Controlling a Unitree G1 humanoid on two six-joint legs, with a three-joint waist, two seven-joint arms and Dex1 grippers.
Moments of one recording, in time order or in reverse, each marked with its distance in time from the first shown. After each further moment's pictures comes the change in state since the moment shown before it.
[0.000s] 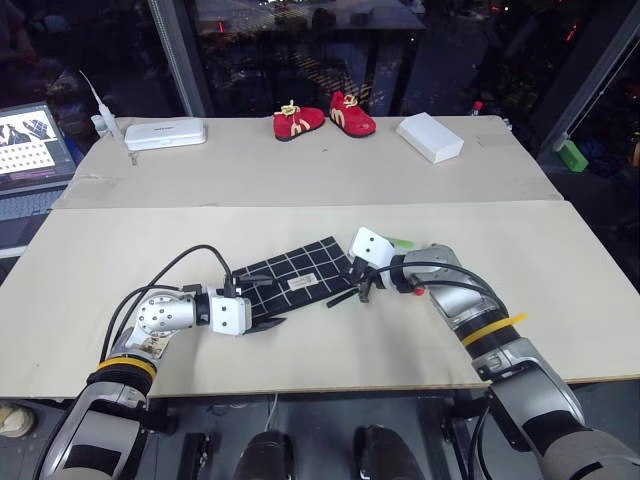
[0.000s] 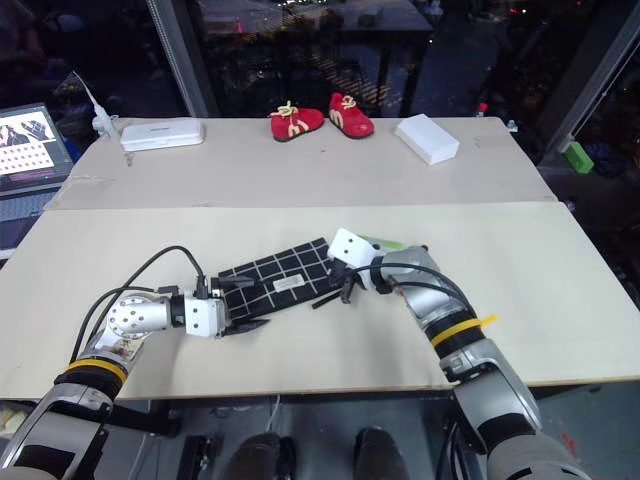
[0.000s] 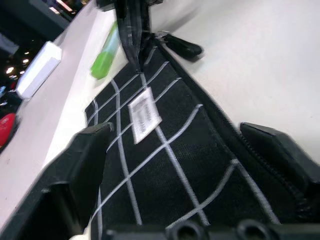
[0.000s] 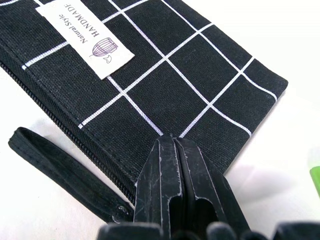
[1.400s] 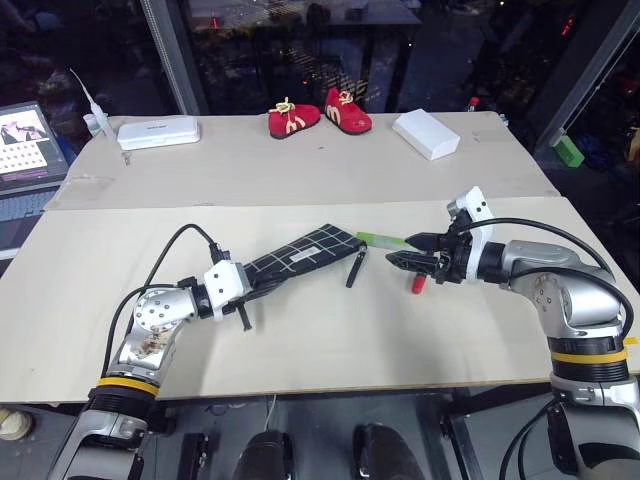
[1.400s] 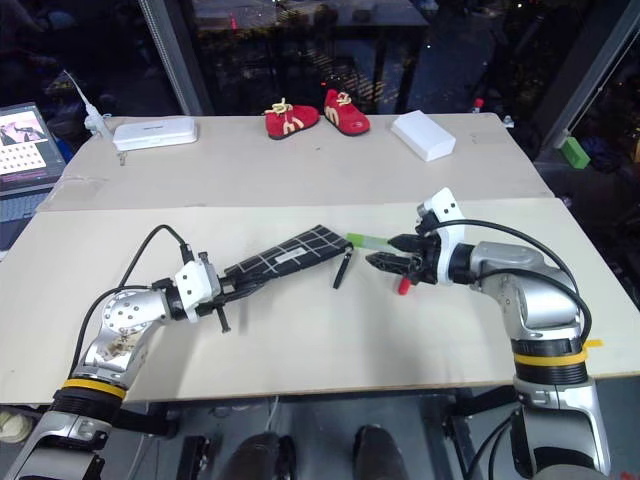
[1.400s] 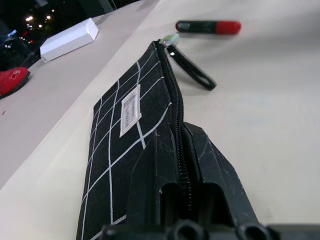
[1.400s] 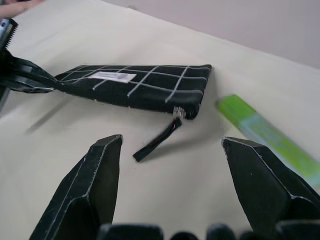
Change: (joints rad) left arm 0.162 -0.051 0.120 -0.512 -0.240 0.680 0.087; right arm 0.199 -0.212 -0.419 -0.520 0.473 0.592 -0.037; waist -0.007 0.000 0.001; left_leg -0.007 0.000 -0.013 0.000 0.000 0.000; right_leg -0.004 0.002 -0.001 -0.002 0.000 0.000
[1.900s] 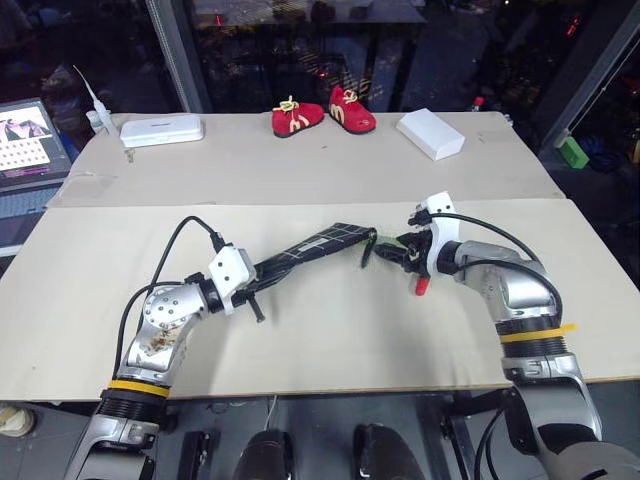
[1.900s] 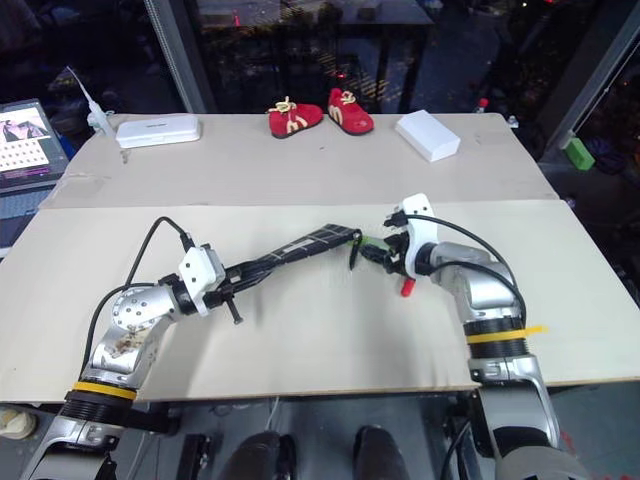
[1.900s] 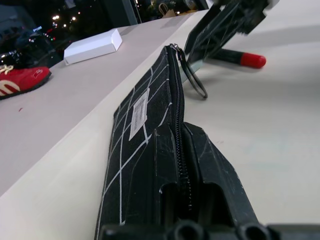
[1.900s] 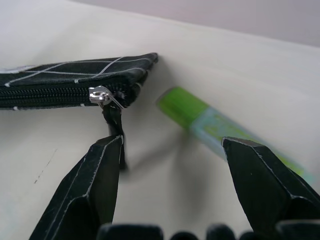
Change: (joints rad) left arm 0.023 -0.047 0.023 -0.116 -0.021 0.132 0.065; right arm -0.131 0.173 0.074 0.318 -0.121 -0.077 -0.222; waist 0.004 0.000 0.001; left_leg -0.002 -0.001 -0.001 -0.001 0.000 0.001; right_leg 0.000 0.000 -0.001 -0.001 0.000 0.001
